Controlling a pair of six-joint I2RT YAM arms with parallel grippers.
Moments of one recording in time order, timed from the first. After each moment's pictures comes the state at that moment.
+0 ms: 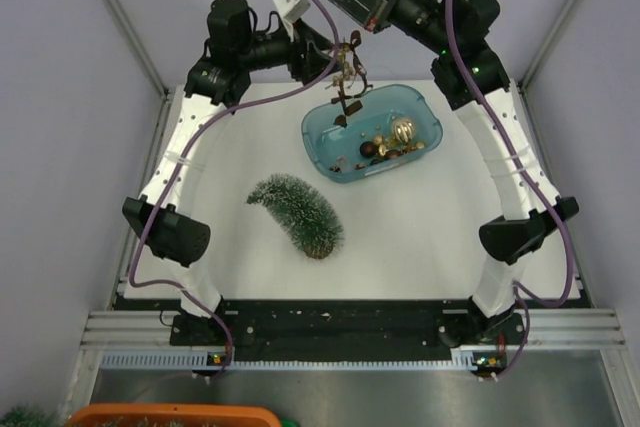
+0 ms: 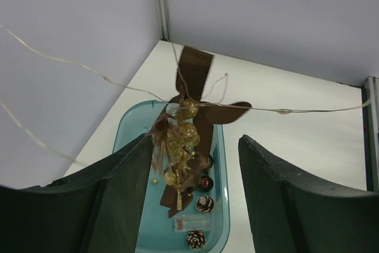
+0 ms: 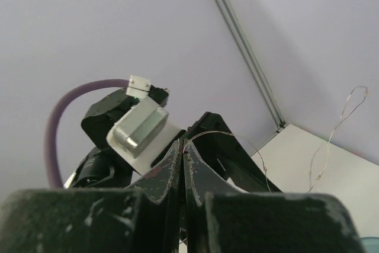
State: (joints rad) left arm -0.34 1.79 2.12 -0.39 0.89 0.07; right arm 0.49 1.81 2.32 -0.19 -0.48 0.67
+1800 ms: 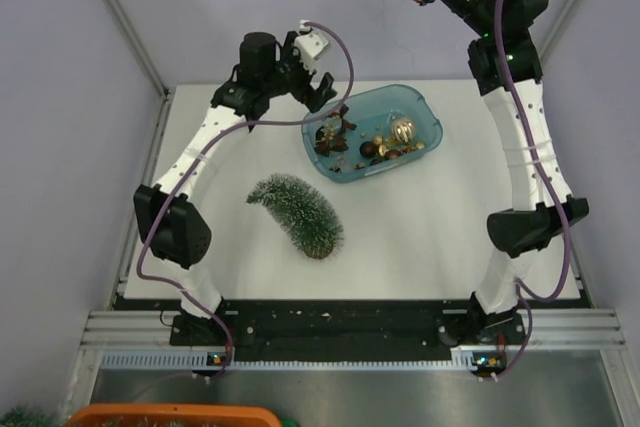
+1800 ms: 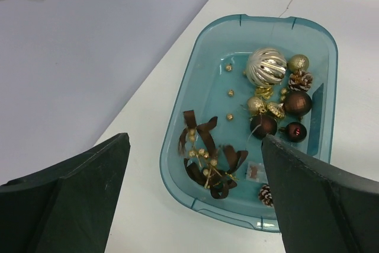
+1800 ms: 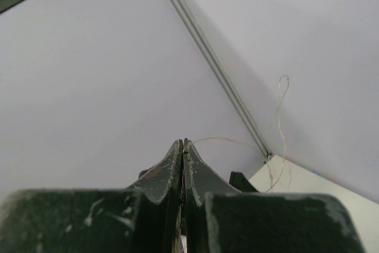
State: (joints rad) left arm -0.38 1.82 1.85 -0.31 0.48 0.37; right arm 0.30 1.83 2.35 -0.05 -0.57 0.83
